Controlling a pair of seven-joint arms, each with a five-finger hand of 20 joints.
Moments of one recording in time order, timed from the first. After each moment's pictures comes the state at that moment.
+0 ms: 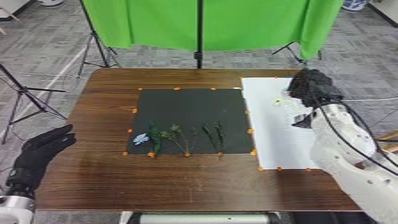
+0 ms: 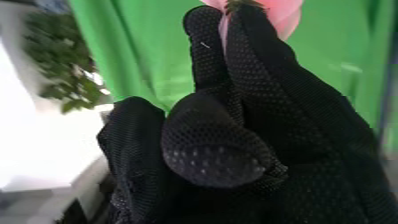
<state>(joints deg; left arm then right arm) 131.5 -63.0 -113.3 -114.0 63.5 0.8 7.8 -78.4 -38.9 61.8 -106.9 -125.9 10.3 33.0</state>
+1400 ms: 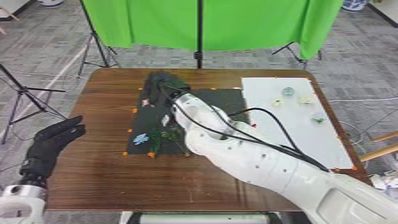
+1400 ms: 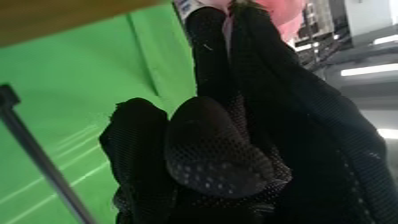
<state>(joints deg) 126.7 -61.7 -109.0 -112.4 63.6 0.8 9.6 -47.8 -78.2 26.0 -81.2 -117.1 5.6 21.1</state>
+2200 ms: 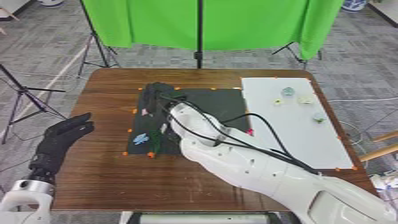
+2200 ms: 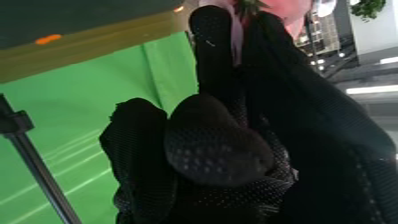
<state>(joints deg) 124.1 -61.2 -107.0 -111.2 63.9 -1.2 9.8 -48.9 -80.6 24.3 -76.9 -119.7 5.4 21.6</state>
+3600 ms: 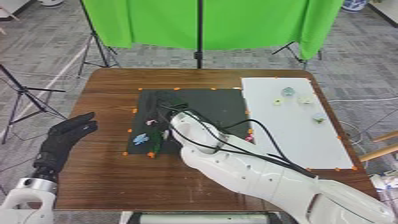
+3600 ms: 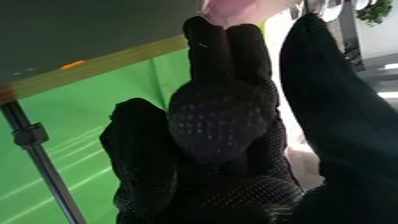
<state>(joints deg) 123.0 -61.3 -106.2 -110.5 64.1 -2.1 9.8 -49.8 -80.8 21.8 -73.7 -120.8 9.1 21.0</state>
